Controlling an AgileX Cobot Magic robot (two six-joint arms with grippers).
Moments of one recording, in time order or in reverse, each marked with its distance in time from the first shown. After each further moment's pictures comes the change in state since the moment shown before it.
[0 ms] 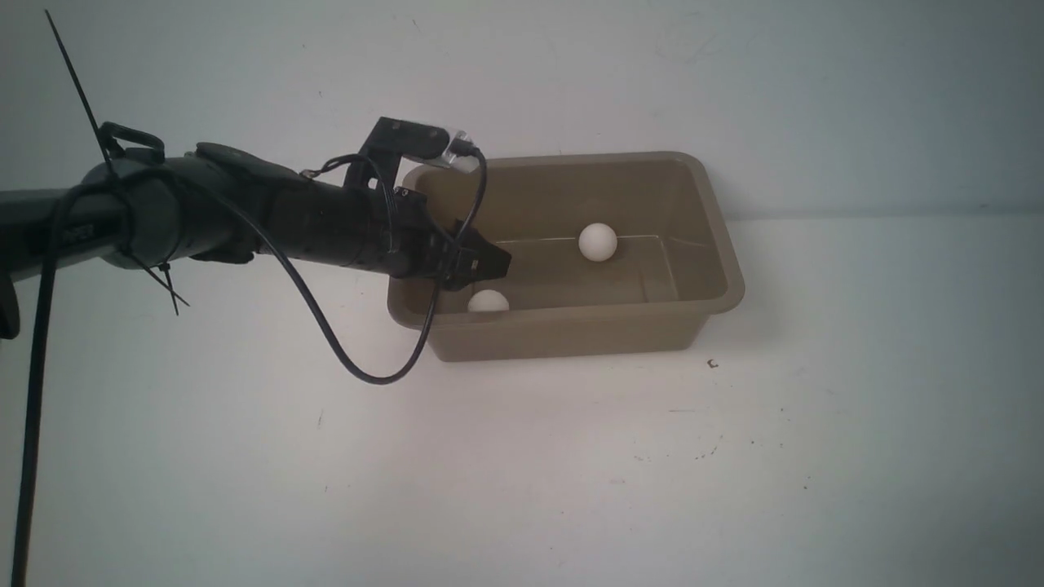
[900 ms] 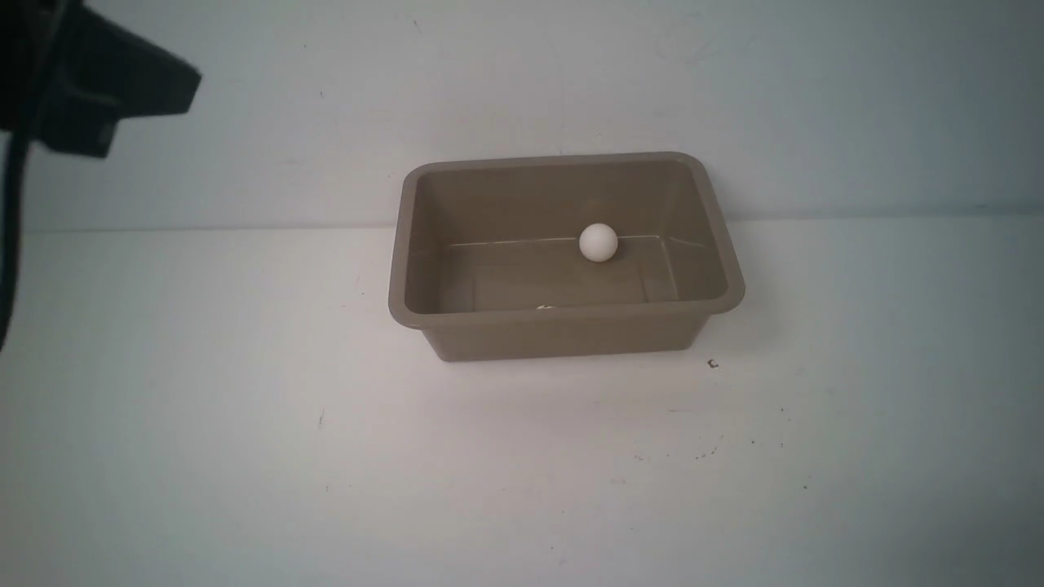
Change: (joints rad) right arm 0.000 0.000 0.000 0.000 0.000 0.000; left arm 0.227 -0.930 0.083 0.654 0.428 -0.505
